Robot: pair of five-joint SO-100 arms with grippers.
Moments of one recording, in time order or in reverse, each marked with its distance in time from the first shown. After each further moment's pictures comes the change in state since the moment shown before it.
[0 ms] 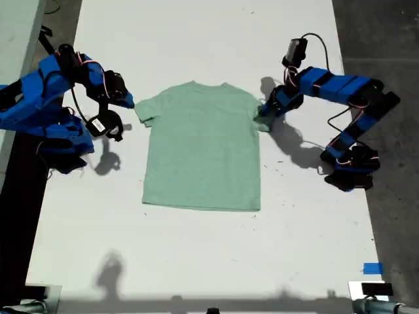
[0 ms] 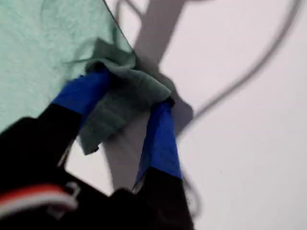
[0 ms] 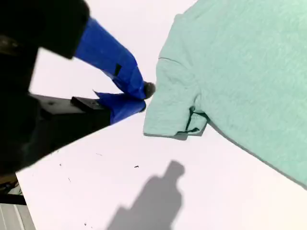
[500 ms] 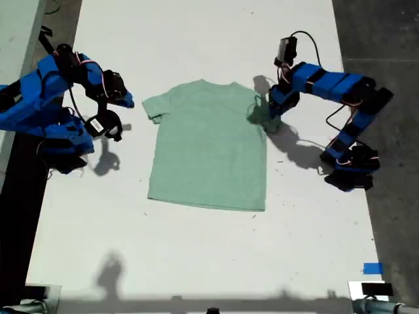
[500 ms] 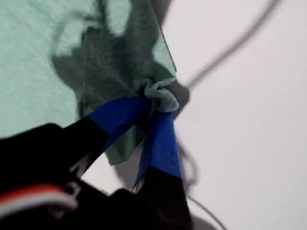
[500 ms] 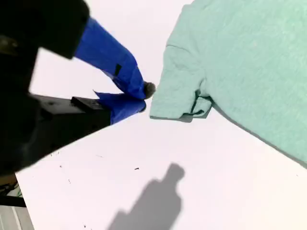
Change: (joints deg) arm 0 0.0 1.2 0.1 0.0 0.0; arm 1 -2.9 -2.9 -9.5 13.7 -1.7
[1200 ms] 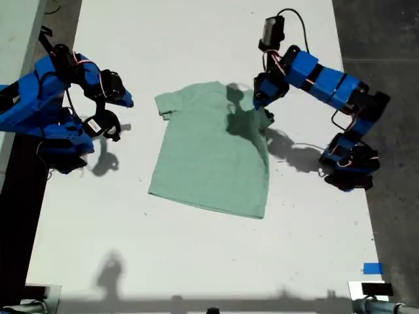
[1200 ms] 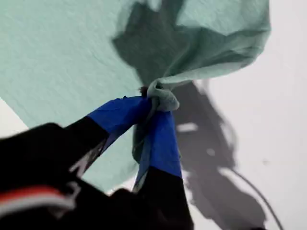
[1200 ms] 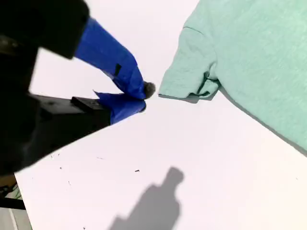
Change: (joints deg) arm 0 0.0 1.8 0.5 0.0 0.0; arm 1 -15.5 -2.0 -32.3 21.3 9.3
